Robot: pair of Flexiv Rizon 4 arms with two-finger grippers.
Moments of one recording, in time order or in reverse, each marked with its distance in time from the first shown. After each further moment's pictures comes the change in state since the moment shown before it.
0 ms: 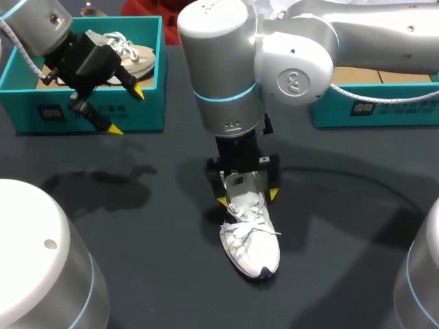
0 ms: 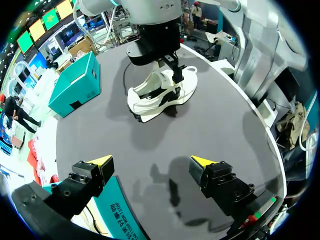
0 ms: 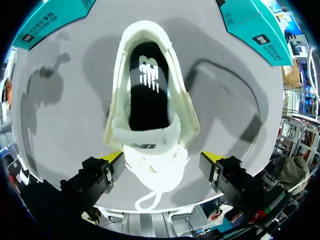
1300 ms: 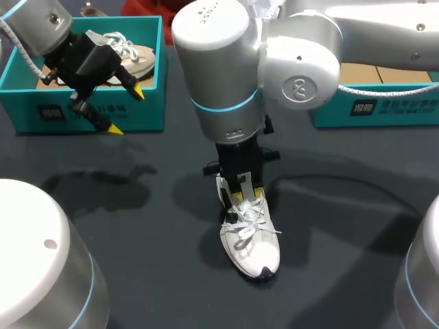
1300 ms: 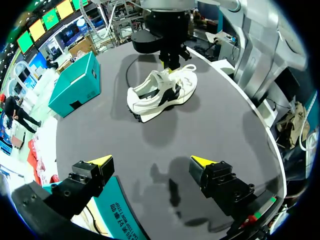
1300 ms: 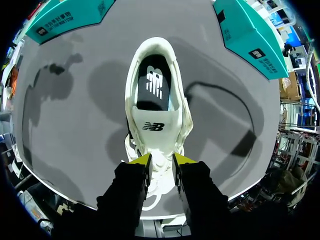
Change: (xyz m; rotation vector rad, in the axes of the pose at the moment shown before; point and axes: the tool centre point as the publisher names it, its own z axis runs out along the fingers) left arm 0.000 0.000 0.000 0.000 0.000 0.000; right arm -0.002 0.004 -0.015 -0.130 -0.013 -0.083
